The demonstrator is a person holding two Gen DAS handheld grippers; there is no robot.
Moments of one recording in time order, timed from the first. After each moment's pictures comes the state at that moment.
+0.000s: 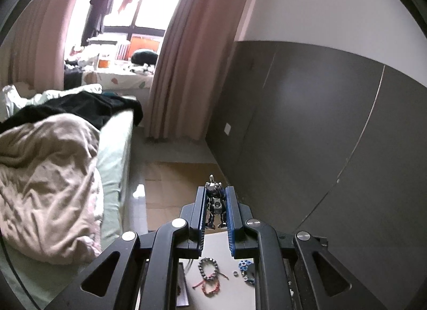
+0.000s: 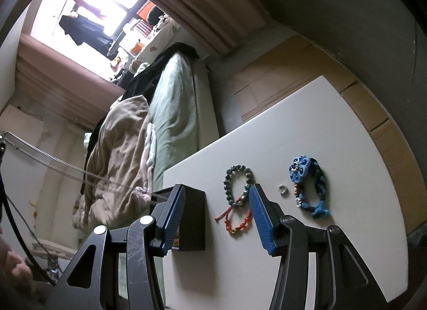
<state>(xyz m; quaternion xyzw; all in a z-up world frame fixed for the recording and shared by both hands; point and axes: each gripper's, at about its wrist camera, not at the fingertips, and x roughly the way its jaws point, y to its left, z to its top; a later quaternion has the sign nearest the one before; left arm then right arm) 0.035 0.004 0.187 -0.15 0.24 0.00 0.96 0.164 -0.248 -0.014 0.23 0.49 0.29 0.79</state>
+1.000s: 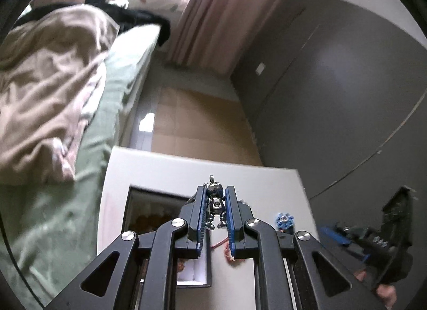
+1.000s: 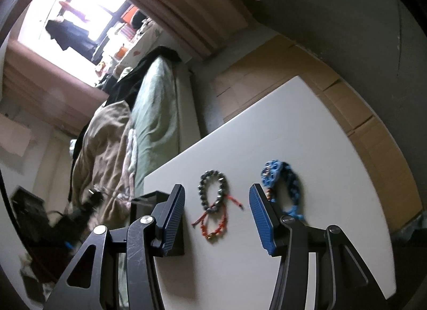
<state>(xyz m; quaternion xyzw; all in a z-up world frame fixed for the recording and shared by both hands) 0.085 0.033 -0.003 -0.24 0.39 0.03 0.89 0.174 -0.265 -0.027 0.23 0.50 0.24 0.80</state>
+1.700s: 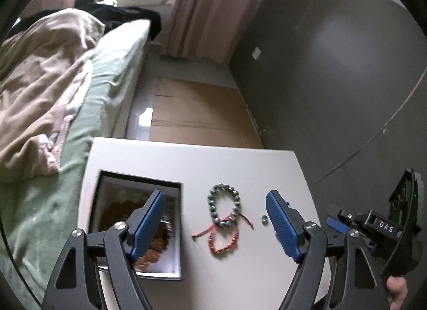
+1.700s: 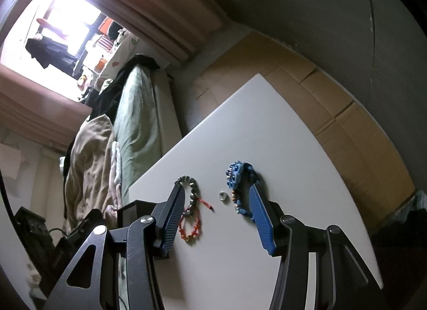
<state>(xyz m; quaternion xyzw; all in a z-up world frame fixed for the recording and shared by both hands) 0.100 -0.022 -0.008 -0.20 0.42 0.03 0.89 0.183 -0.299 -0.041 0.26 0.53 0.19 0.79</state>
